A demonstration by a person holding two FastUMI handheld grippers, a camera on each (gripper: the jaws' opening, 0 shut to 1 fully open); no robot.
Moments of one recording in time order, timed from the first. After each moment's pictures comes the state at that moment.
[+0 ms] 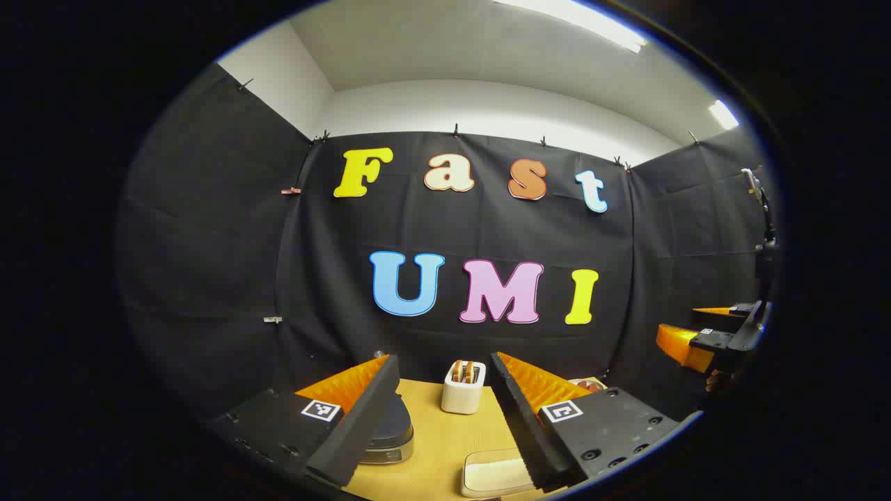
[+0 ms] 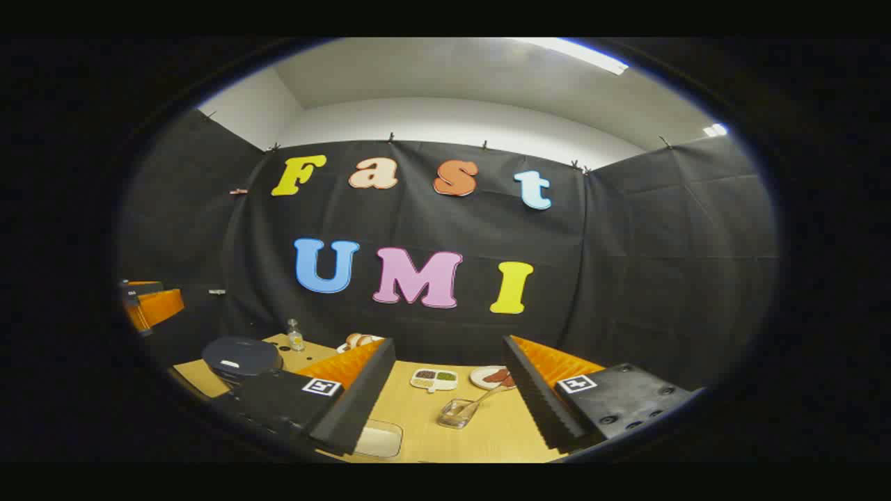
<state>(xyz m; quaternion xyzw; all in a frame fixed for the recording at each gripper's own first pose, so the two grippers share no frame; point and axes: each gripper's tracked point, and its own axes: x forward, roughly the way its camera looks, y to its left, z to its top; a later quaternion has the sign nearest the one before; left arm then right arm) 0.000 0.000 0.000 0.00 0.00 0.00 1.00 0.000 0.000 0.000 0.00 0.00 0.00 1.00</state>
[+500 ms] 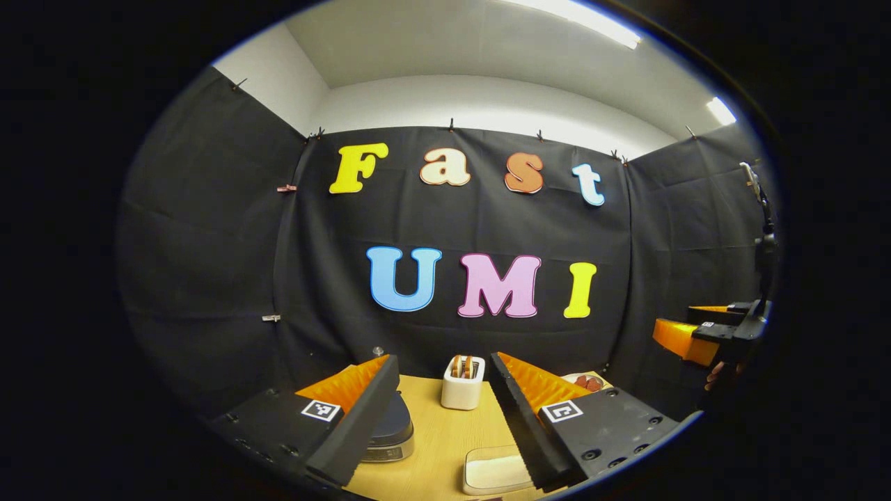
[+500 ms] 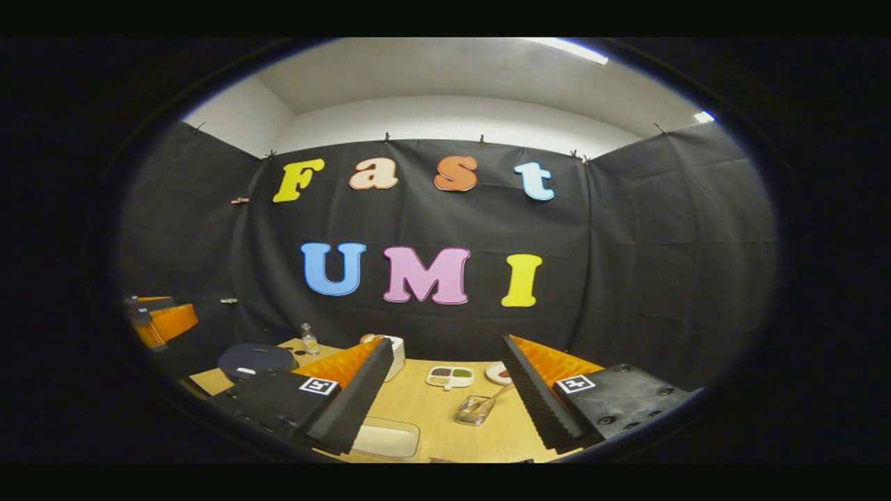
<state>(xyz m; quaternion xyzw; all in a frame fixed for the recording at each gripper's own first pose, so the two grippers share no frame) 0.003 -0.004 -0.006 0.01 0.01 -0.01 1.00 -0.001 0.015 0.003 0.06 0.01 0.03 1.00</state>
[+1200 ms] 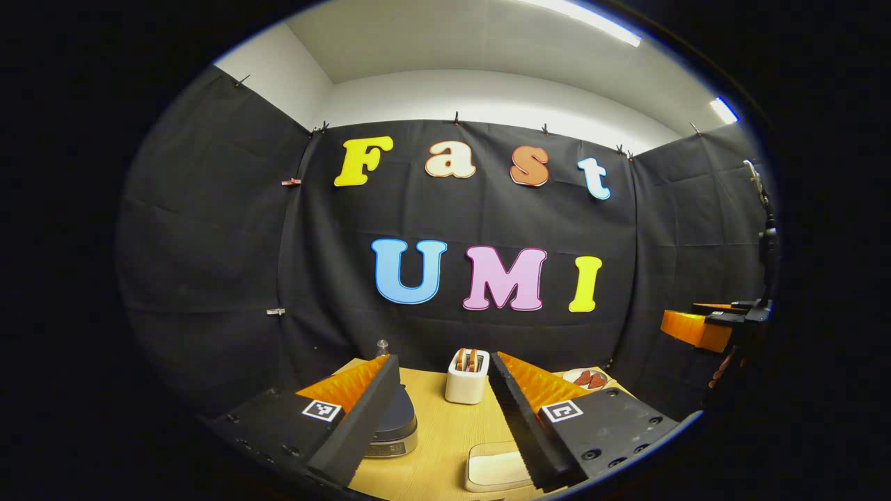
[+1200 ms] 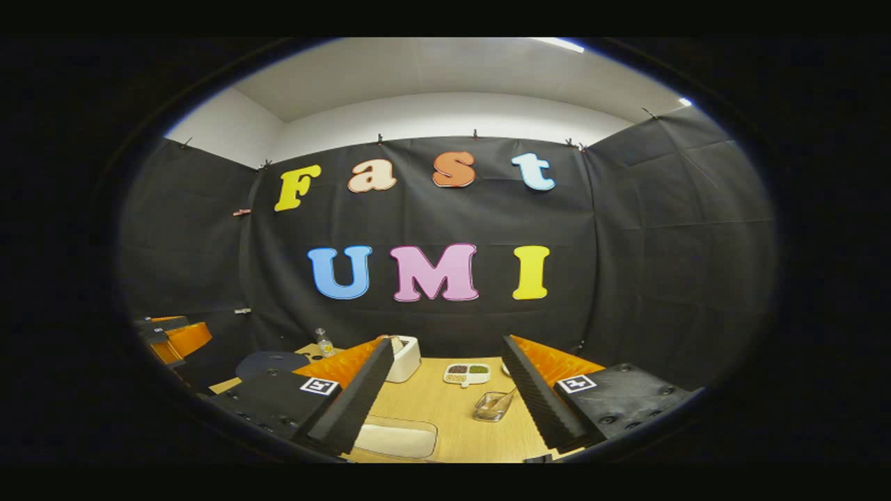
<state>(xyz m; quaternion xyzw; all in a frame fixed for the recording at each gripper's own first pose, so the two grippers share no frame) 0.004 0.003 -0.016 0.00 0.03 0.01 1.00 0.003 0.009 -0.002 0.08 0.02 0.04 1.00</state>
